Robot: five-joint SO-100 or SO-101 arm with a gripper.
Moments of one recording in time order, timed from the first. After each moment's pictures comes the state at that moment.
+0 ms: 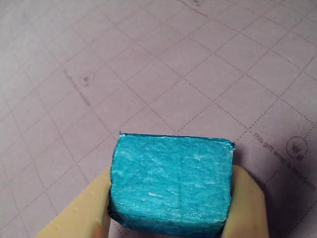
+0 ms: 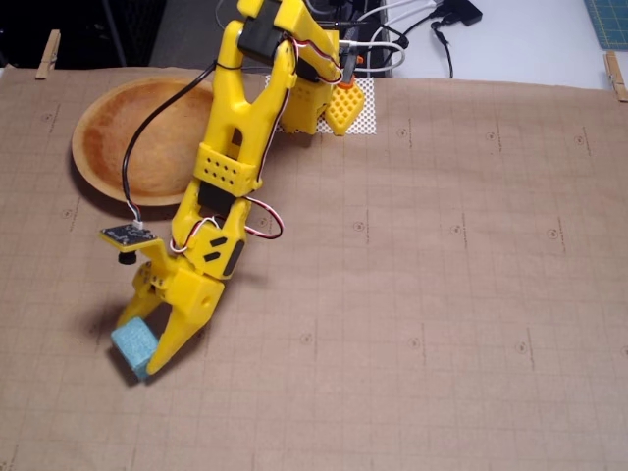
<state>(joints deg) 23.8 59.4 113.9 -24.0 115.0</state>
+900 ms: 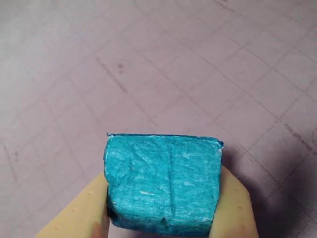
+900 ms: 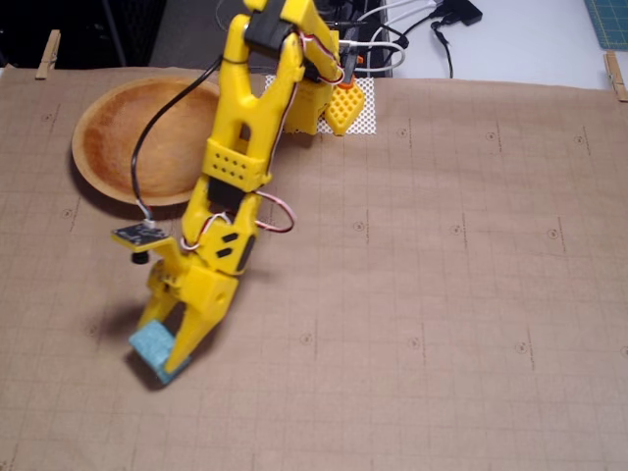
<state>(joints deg) 19.9 67.9 119.9 -23.4 115.3</state>
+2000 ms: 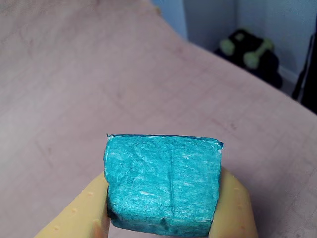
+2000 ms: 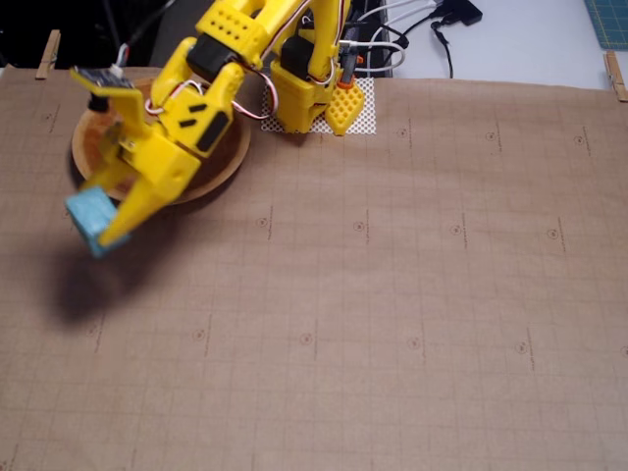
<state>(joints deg) 38.9 108.5 131.0 2.5 104.0</state>
